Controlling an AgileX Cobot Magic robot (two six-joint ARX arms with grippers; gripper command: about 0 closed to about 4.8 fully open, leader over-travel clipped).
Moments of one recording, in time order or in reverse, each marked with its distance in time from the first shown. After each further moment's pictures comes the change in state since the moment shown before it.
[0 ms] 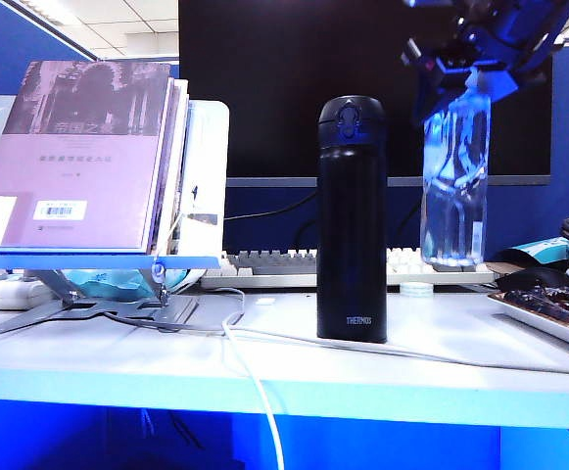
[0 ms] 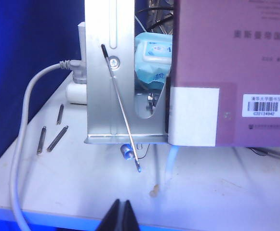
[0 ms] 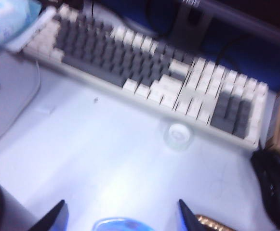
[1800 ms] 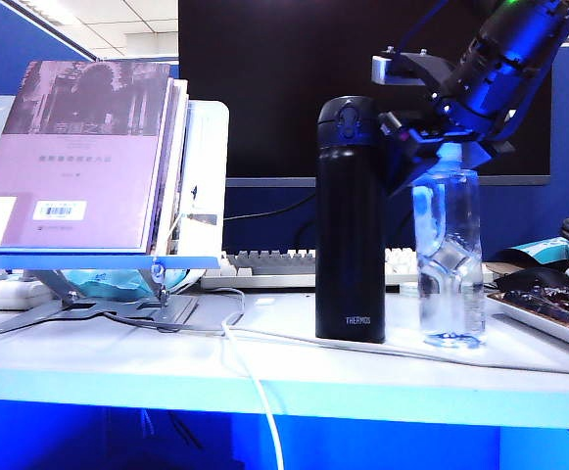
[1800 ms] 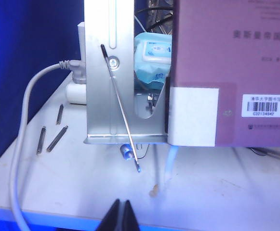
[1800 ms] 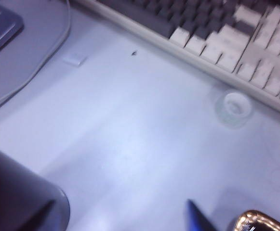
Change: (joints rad) left arm 0.000 0.000 0.000 0.000 0.000 0.000; right arm 0.000 0.168 0.019 -0.030 -0.114 -0.038
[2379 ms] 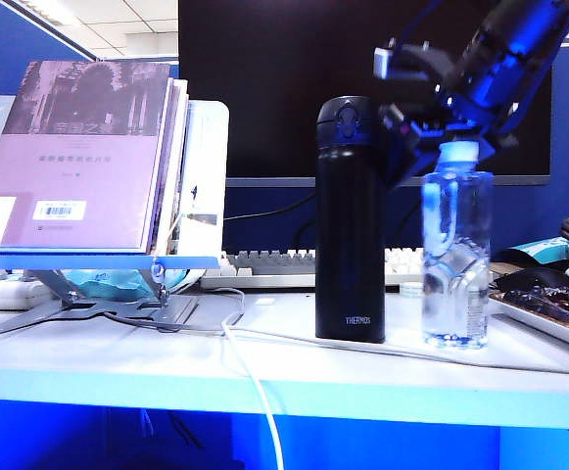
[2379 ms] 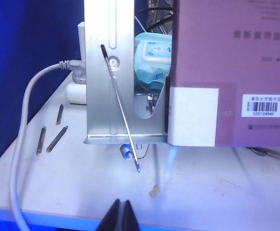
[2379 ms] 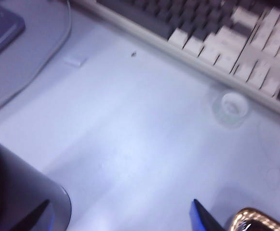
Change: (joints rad) left arm 0.000 0.000 0.000 0.000 0.000 0.000; right arm 0.000 -0.023 0.000 -0.014 0.001 0.001
